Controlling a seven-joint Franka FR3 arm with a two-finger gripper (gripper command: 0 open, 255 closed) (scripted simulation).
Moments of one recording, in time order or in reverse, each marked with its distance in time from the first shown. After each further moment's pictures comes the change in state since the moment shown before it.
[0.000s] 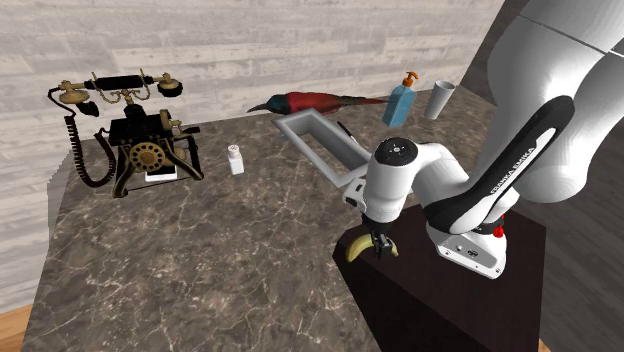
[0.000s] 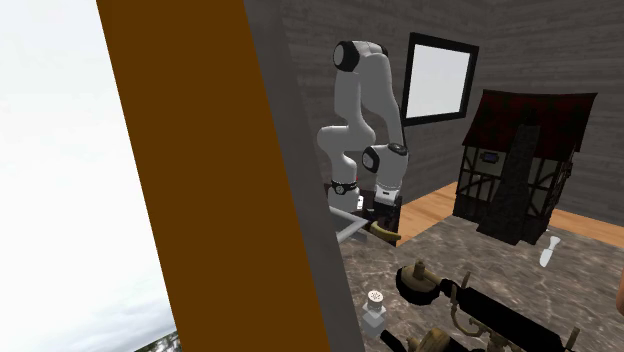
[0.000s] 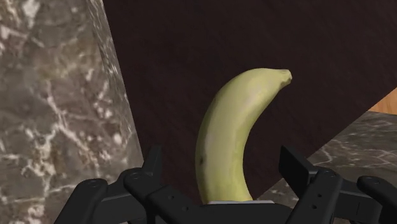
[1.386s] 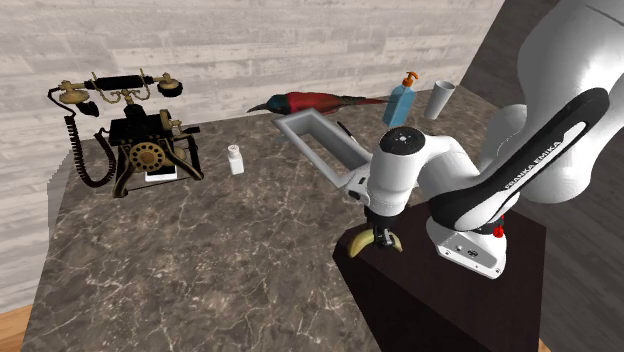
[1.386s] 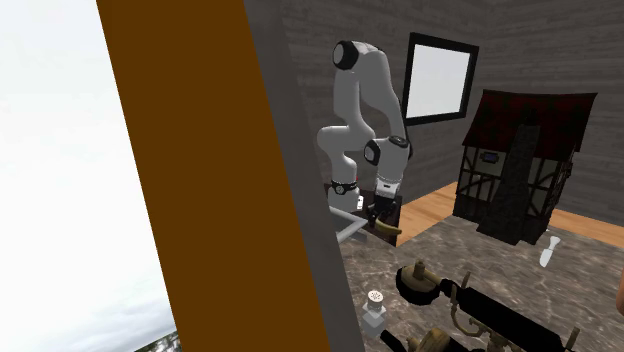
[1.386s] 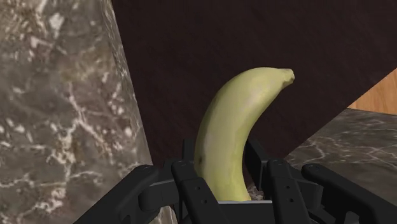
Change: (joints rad) arm 0.067 -0.134 -0.023 -0.010 0.120 -0.117 -0.078
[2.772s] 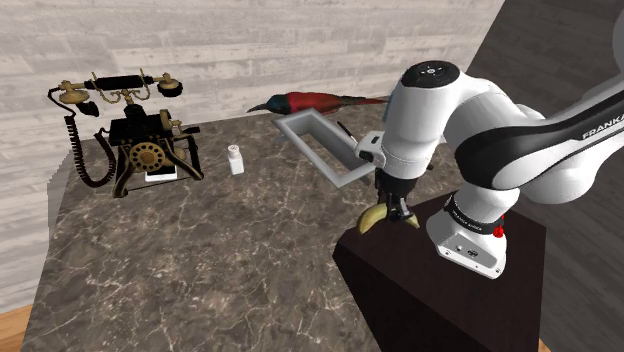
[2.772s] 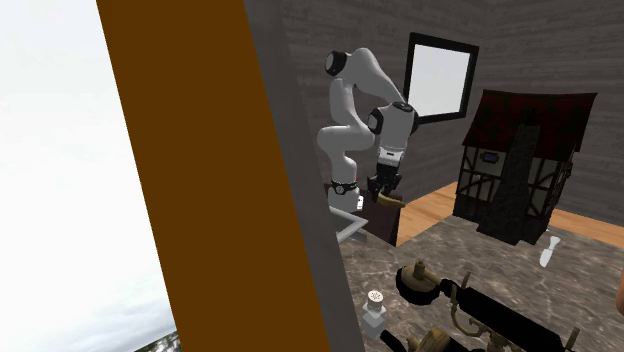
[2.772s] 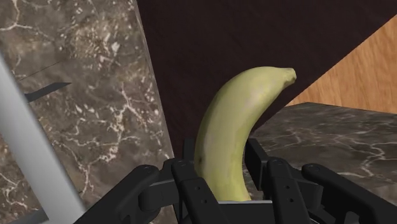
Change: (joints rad) arm 0.078 -0.426 -0.103 0.075 0.051 -0.496 -0.074
